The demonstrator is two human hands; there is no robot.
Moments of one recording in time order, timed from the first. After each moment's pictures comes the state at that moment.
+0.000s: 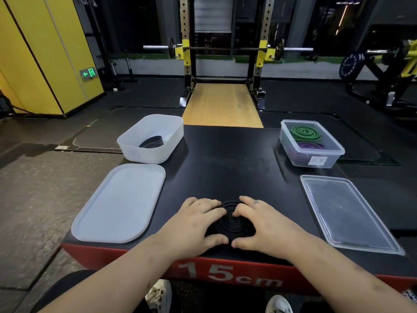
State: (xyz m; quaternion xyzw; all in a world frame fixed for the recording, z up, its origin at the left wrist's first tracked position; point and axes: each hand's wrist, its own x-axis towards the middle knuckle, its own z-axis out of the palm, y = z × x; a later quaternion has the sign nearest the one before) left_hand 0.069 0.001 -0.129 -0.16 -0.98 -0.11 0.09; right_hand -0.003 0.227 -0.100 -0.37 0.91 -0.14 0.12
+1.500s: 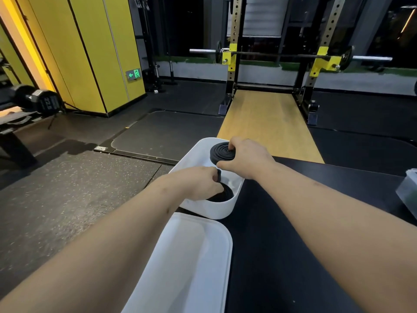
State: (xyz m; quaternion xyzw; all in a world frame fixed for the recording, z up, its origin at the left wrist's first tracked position) left_hand -0.134 -0.254 -0.055 0.12 -0.97 -0.15 -0.12; right_hand -0.246 -0.126 -0.039 -0.34 0.93 -0.12 -0.01
